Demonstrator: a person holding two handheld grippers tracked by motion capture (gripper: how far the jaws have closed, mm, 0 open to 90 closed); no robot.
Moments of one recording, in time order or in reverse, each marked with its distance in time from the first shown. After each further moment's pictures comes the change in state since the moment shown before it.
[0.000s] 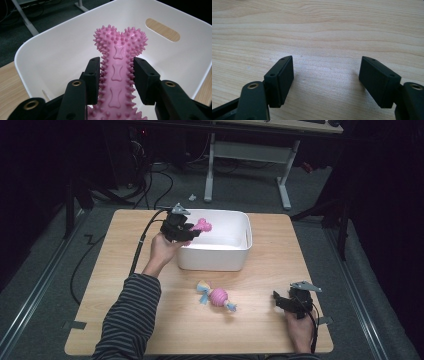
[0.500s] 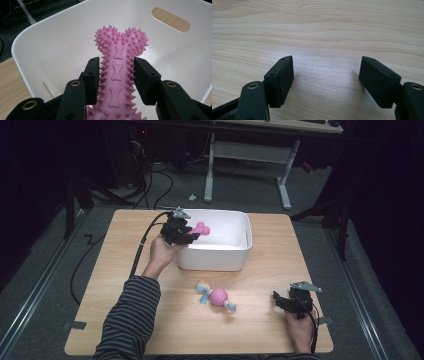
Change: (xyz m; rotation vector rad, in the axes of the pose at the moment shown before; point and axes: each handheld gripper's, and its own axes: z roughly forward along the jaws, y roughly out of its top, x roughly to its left) left arm 0.000 -0.011 0.006 0.035 0.034 0.019; right arm 0.000 0.000 0.000 0.000 0.000 -0.001
